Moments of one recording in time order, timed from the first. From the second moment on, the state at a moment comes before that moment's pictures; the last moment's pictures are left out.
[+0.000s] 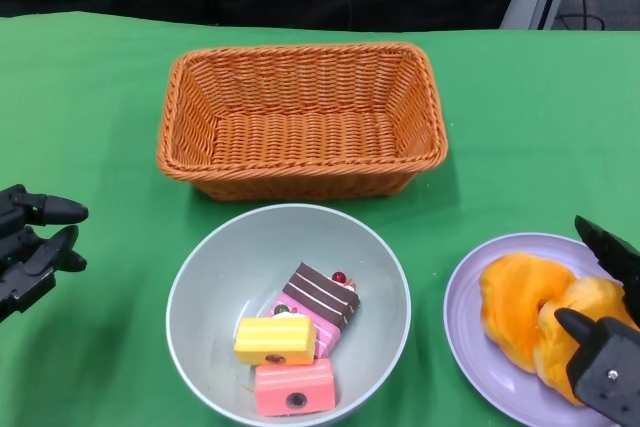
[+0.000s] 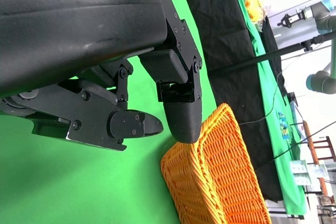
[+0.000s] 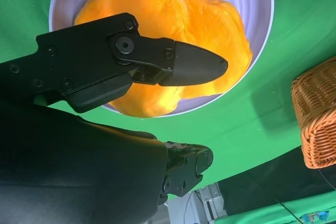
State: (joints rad) left arm -0.30 0.27 0.27 0.80 -0.13 -0.51 -0.18; right arm 0.12 -0.41 0.11 -0.19 -0.46 0.21 0.07
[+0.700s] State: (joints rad) left arm -0.31 0.27 0.27 0.83 -0.13 -0.53 -0.21; right arm 0.10 -0.10 -0.13 -0.16 0.18 -0.13 0.12
